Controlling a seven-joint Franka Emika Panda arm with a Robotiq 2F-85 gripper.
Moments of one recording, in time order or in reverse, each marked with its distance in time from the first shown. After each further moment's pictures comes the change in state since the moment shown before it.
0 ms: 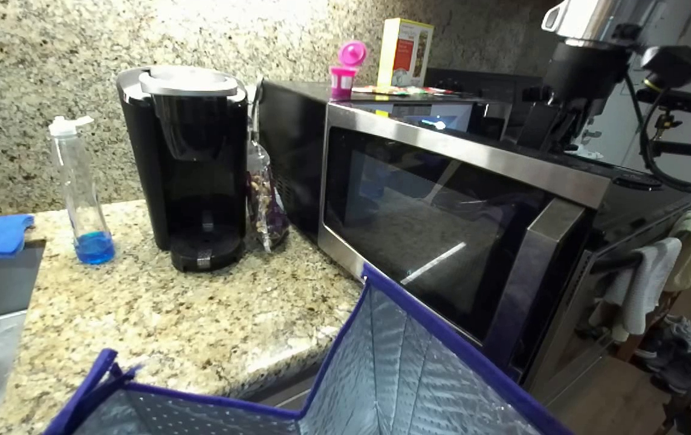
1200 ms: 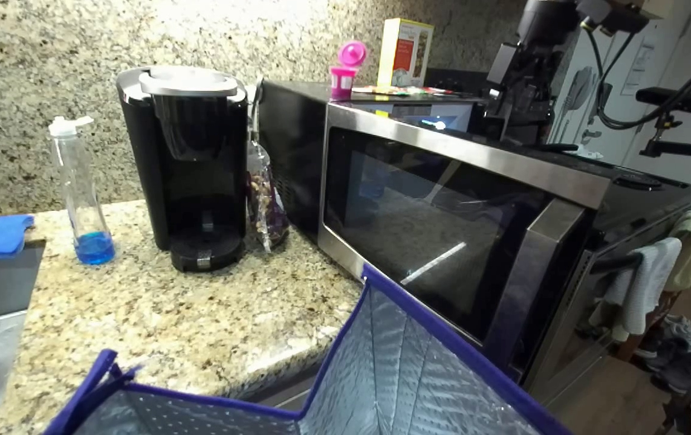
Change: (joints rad) arm -0.083 0.221 -0.160 0.356 0.034 -0.088 -0.142
